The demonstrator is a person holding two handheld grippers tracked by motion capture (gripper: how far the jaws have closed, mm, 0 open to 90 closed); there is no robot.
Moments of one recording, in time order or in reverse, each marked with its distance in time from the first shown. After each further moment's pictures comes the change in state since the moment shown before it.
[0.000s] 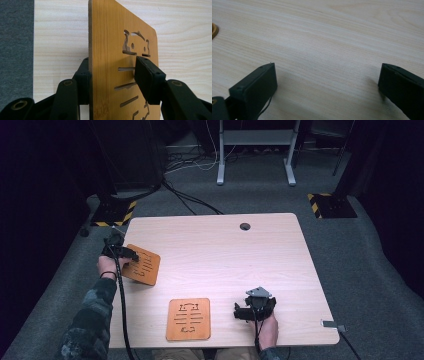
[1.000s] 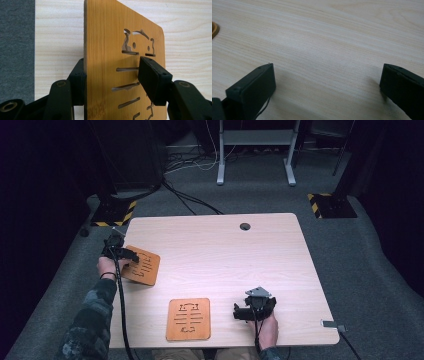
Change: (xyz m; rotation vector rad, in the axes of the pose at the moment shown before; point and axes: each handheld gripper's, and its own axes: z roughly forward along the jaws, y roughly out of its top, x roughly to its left) left arm 0.006 0.000 0.007 0.024 0.016 0.010; right arm 0.001 0.001 0.000 0.008 0.002 0.002
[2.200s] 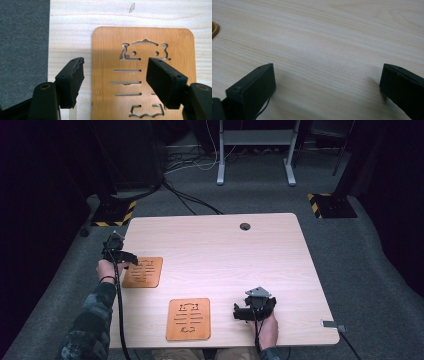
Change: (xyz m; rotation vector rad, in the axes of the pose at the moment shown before) left arm 0.005 -0.010 0.007 -0.021 0.076 0.014; right arm 0.000 0.000 0.000 0.000 0.003 0.000
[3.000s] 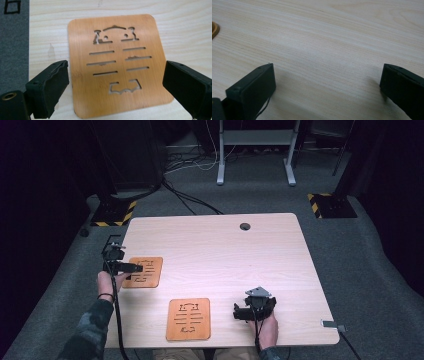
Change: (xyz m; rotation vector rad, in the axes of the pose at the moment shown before) left arm -0.020 -0.052 -0.022 -0.171 -0.082 0.117; right arm 0.000 0.000 0.000 0.000 -0.001 -0.002
